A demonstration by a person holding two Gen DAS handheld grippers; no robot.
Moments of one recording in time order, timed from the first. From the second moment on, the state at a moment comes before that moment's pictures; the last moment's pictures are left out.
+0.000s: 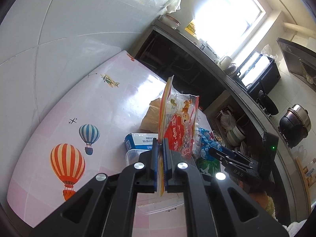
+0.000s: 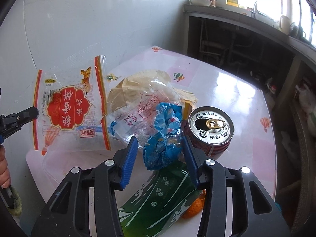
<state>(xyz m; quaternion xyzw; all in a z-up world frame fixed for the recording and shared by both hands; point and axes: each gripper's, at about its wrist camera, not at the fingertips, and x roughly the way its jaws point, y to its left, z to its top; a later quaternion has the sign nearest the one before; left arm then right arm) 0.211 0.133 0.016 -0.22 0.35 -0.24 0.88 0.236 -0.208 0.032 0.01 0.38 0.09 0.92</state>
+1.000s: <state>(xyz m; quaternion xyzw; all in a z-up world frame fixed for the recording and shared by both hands) 0.172 0.129 0.068 -0.22 0.30 -0.27 0.89 0.164 -0.252 0.079 0.10 0.31 0.08 0.94</state>
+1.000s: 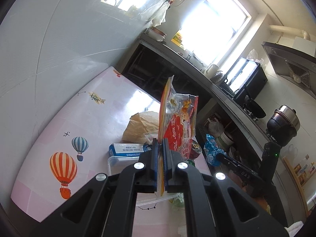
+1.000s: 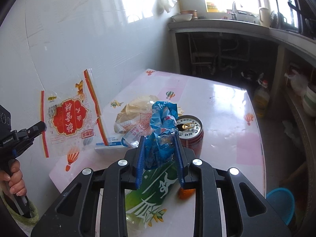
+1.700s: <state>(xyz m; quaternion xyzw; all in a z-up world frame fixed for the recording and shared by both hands) 0.131 -0.123 0.077 -0.07 0.37 -0.44 0.81 -0.039 -0.442 0.041 0.24 0.28 -0.16 0.92</state>
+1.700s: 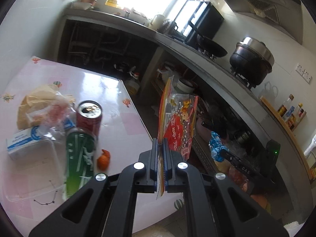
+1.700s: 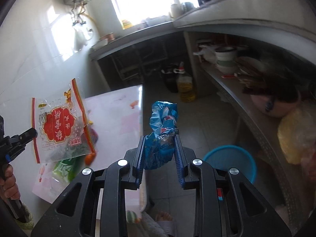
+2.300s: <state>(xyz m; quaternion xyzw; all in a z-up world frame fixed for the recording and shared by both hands) 0.121 -0.494 -0.086 0.23 0.54 -0.44 0.68 -0.082 -0.552 -0.141 0.40 0.38 -0.27 0.79</state>
